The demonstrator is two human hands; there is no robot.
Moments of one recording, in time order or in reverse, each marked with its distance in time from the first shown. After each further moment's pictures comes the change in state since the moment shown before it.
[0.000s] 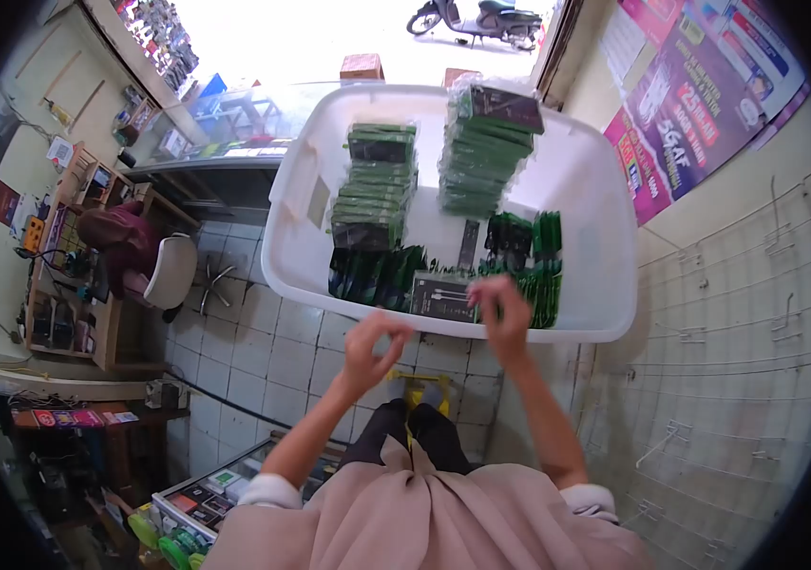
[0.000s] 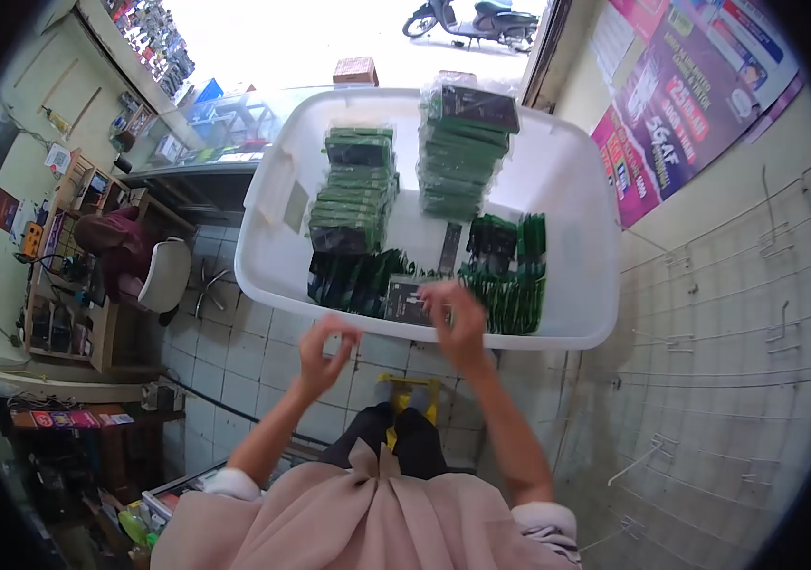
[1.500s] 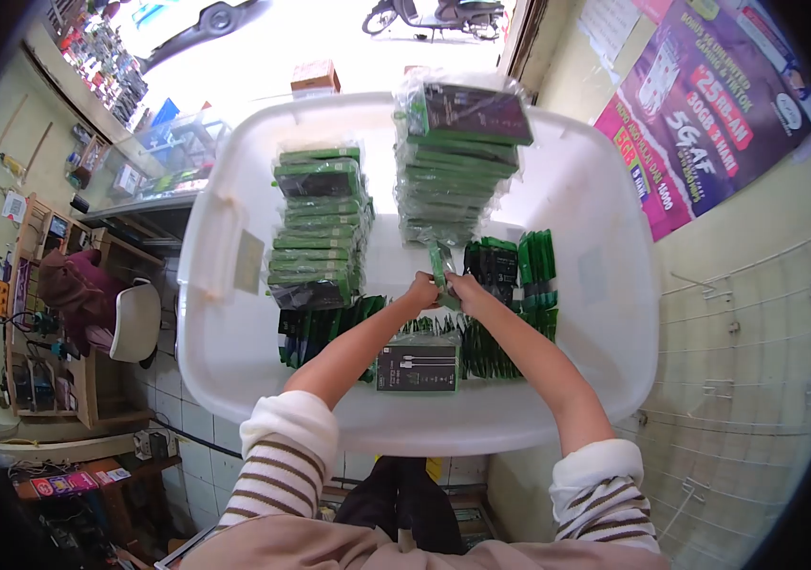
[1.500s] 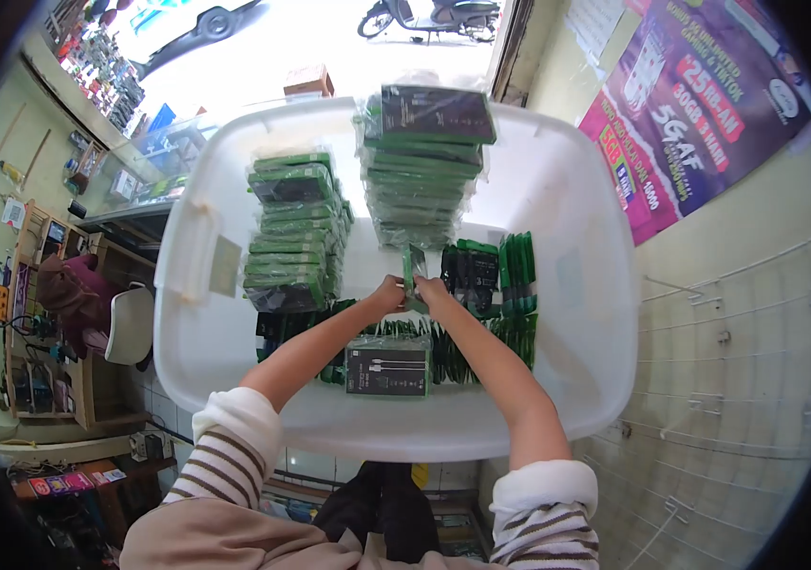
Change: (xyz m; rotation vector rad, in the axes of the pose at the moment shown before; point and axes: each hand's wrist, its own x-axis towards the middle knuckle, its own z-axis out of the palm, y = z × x) left_hand 0.098 -0.316 0.209 -0.331 -0.346 -1.290; right_hand 0.044 0.366 0.040 0.346 0.017 1.350
